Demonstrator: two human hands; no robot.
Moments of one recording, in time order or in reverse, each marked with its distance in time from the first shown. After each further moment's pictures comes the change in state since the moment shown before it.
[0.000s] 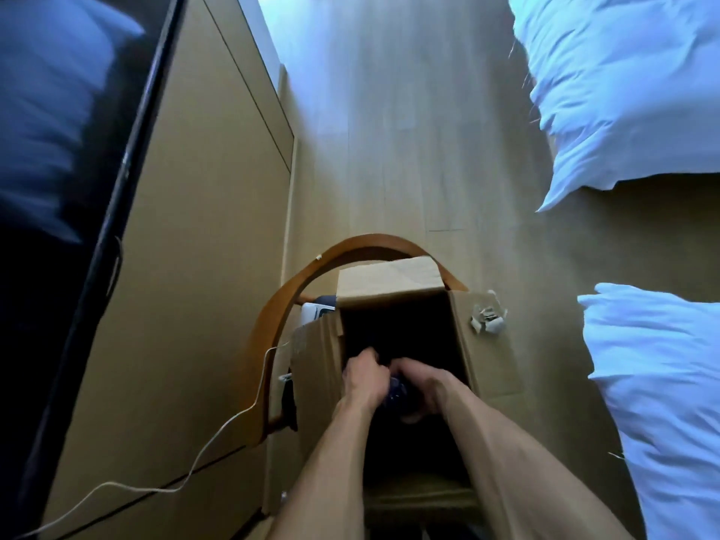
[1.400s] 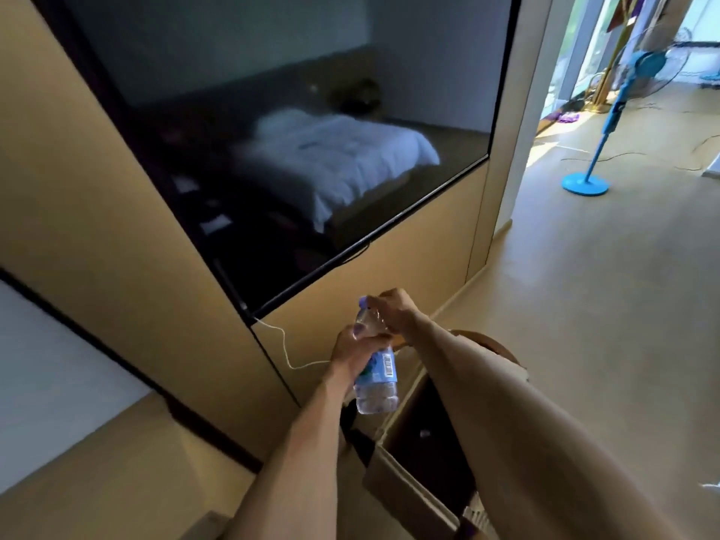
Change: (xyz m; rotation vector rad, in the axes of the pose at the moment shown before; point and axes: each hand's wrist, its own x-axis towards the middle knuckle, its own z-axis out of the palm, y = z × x) left_hand -0.280 -0.030 -0.089 -1.256 0.657 0.076; right_hand -0.242 0.009 0.208 -0.882 0.024 -1.045
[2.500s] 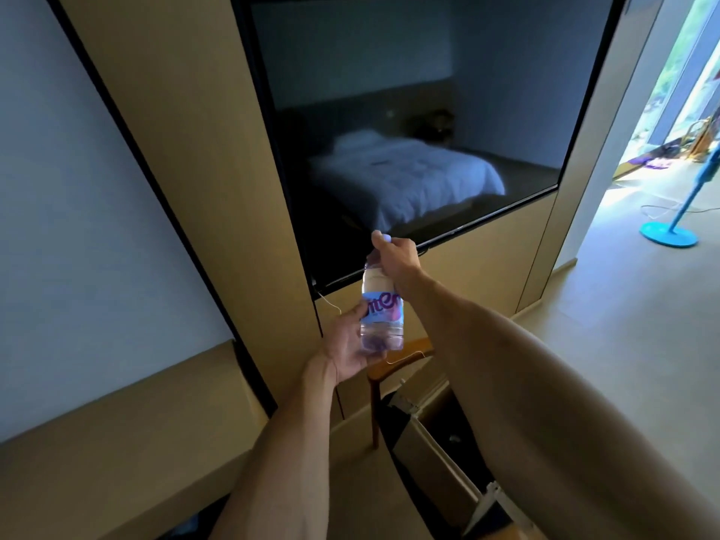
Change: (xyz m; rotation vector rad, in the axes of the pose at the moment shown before) left_hand -0.109 -0.027 -0.096 -0.597 -0.268 0.001; right_hand -0.097 -0.091 0.080 0.230 0.059 -0.281
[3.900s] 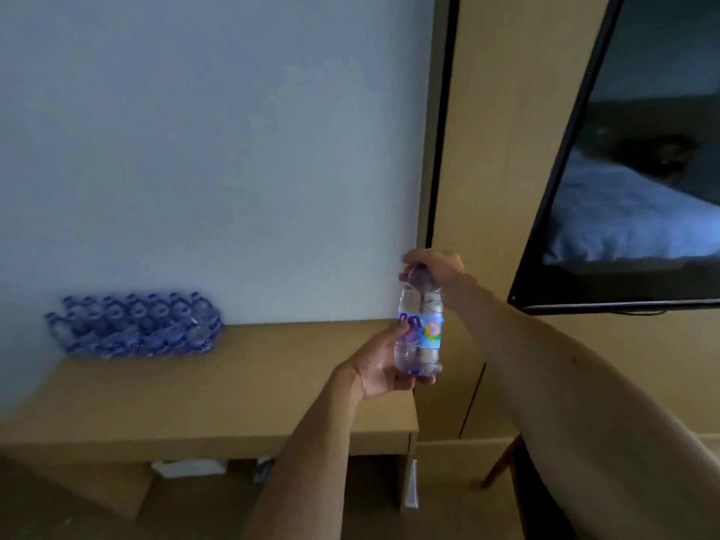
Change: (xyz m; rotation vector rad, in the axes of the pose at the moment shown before) left_hand -0.212 0.081 -0.247 -0.049 0.069 0.021; right_hand -0.103 -0.018 0.339 0.029 -0.573 0.140
